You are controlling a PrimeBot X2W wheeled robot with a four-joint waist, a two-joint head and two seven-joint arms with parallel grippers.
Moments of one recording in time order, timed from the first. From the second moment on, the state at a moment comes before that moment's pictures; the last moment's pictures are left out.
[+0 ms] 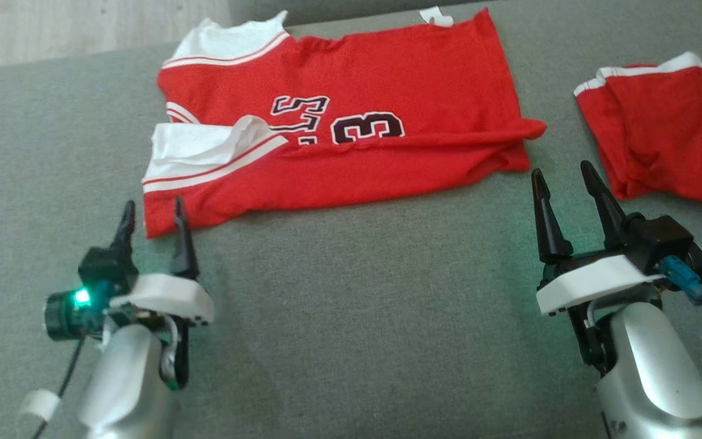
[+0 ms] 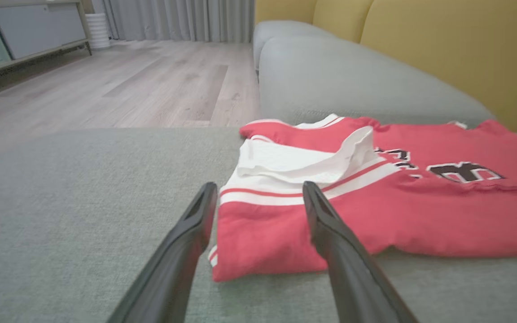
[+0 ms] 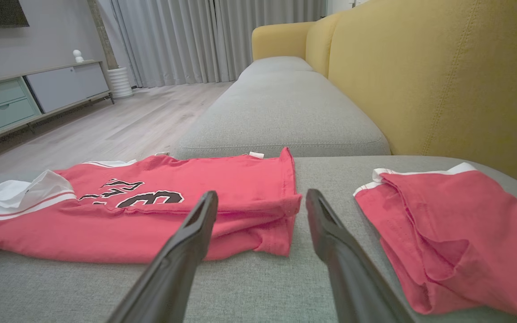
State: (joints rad) left arm -0.35 0.07 -0.12 0.54 -0.22 0.05 -0.21; right arm -0.28 -0.08 0.08 0.37 0.11 0.13 -0.20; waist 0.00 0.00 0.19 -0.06
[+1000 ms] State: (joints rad) left arm -0.59 0.10 -0.13 0.81 -0.24 0.01 -0.22; right arm -0.35 -0.06 0.05 0.42 0.09 0.13 -0.06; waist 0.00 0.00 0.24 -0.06
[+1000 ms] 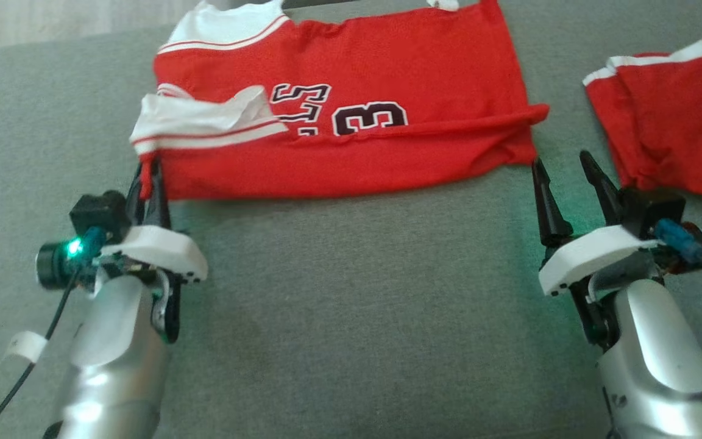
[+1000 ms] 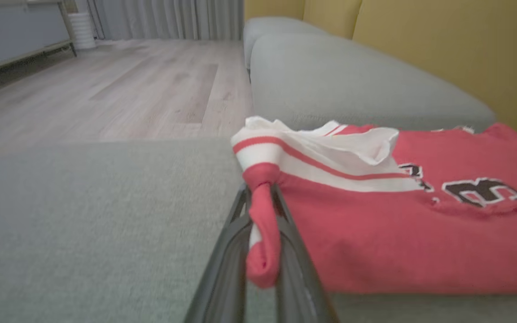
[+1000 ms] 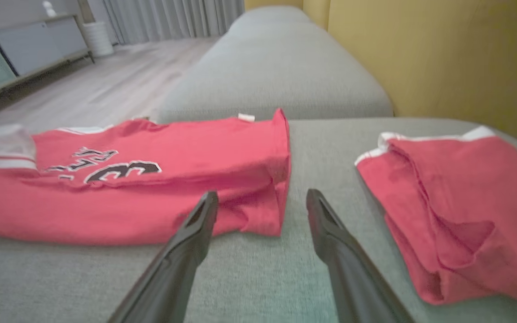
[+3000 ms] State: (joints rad) left arm -0.28 0.11 -0.26 0.56 -0.26 0.00 -0.21; right arm -0.46 -0.33 0.37 0.66 0.40 0.13 0.26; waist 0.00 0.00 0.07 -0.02
